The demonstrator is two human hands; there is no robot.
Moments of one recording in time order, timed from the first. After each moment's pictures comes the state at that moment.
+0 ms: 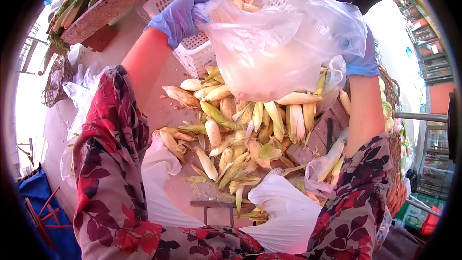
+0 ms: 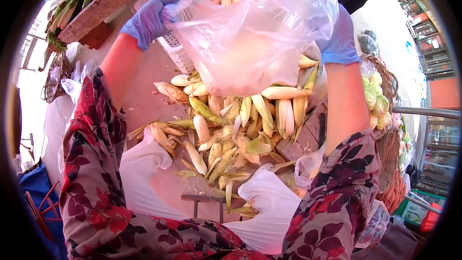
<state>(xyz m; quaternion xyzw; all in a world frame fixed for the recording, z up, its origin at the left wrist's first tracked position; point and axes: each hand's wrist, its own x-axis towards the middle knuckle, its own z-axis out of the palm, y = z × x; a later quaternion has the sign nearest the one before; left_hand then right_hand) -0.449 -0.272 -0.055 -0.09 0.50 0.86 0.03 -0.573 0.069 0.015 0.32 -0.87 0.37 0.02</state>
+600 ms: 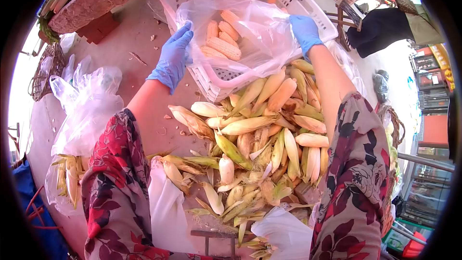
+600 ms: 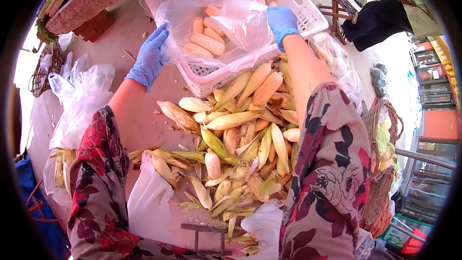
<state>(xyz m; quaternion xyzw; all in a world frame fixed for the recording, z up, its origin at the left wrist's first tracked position) -0.442 -0.411 -0.251 -0.29 0.48 0.79 -0.26 -0.713 -0.211 -0.193 0.28 -0.93 0.23 -0.01</state>
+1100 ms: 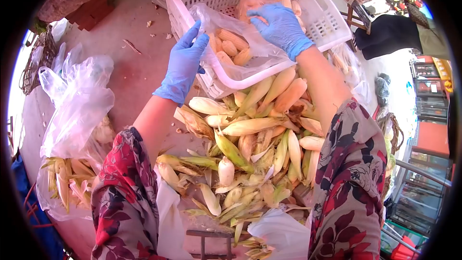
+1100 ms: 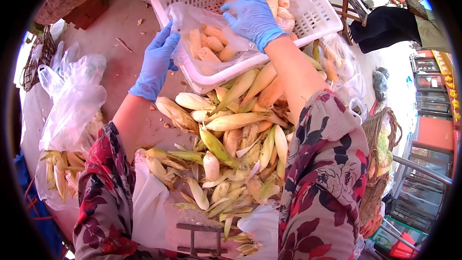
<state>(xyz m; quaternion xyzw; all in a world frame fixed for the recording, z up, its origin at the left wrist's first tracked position) -0.431 -0.383 -0.268 -0.32 0.54 0.74 -0.24 -0.644 -0.275 -0.224 0.61 -0.78 0.11 0.07</state>
